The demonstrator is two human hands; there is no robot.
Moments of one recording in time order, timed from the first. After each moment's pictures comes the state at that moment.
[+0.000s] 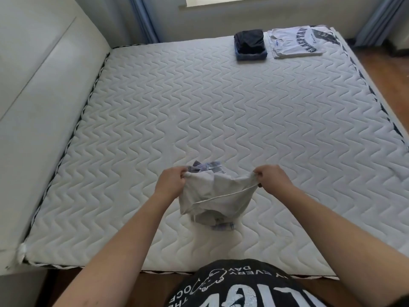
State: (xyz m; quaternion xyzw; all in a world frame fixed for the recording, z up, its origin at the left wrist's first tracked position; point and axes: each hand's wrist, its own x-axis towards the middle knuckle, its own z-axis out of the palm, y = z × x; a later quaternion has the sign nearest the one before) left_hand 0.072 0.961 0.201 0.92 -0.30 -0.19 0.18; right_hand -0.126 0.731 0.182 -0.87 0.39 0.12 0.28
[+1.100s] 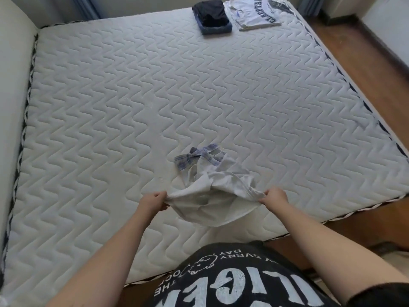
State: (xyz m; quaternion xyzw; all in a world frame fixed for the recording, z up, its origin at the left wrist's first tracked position) left_hand 0.191 1.108 0.077 0.82 -0.09 -0.44 0.34; right_hand -0.124 0.891 0.103 -0.65 0.65 0.17 0.34
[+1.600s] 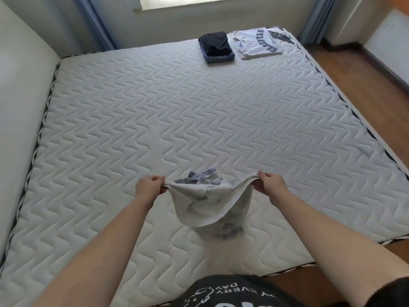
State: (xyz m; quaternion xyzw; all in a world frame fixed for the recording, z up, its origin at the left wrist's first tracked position) left_hand 0.224 0.991 0.131 0.82 -0.09 -0.35 0.45; right_hand -0.077 0.780 0.135 -0.40 0.63 -0.19 0.64
